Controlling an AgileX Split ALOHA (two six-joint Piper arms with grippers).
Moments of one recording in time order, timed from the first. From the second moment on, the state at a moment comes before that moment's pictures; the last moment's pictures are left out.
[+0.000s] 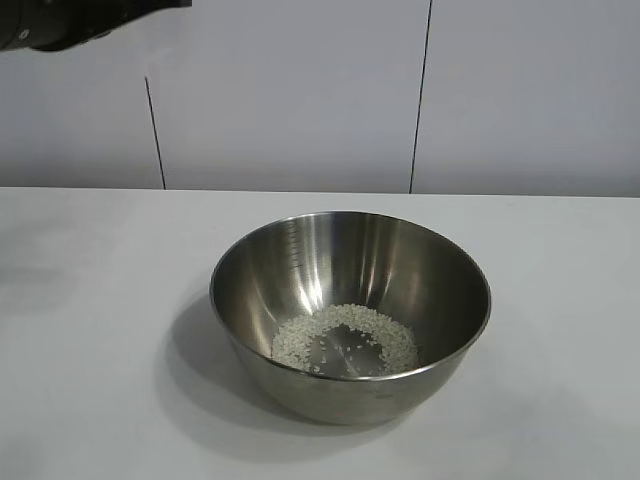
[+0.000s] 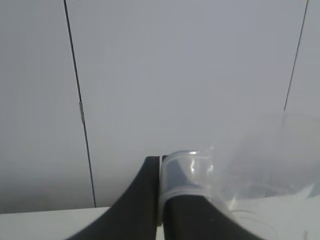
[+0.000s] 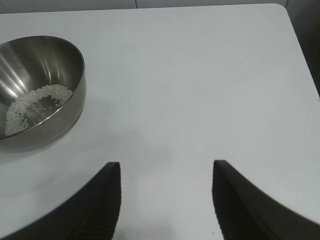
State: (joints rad) left arm -0.65 1.49 -0.66 -0.68 -0.81 0.46; right arm -0.01 0.02 -0.48 0.01 1.07 -0.02
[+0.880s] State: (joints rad) left arm -0.38 1.87 -0.40 -0.10 -1.13 -0.08; right arm -0.01 0.02 -0.48 0.01 1.07 -0.02
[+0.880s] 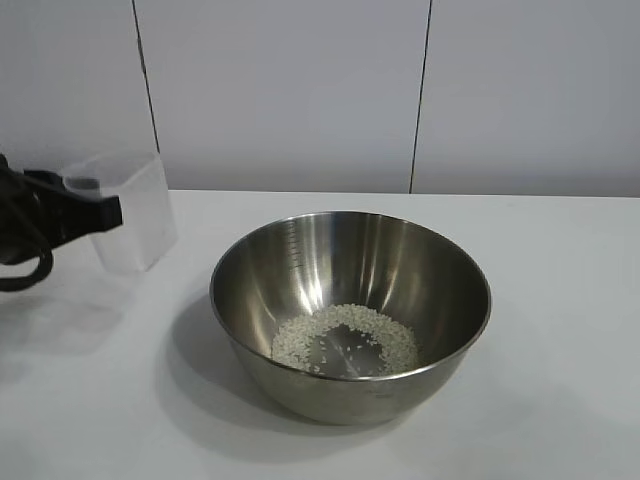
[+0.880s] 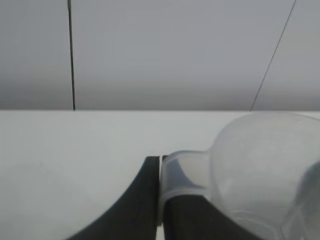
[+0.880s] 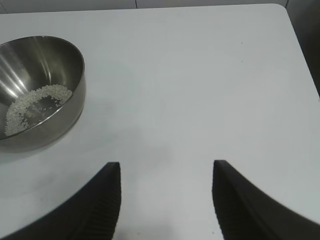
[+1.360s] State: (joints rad) left arm -0.36 1.99 -0.40 -0.14 -1.14 0.02; right arm -0.01 0.02 -0.48 0.01 1.07 -0.02
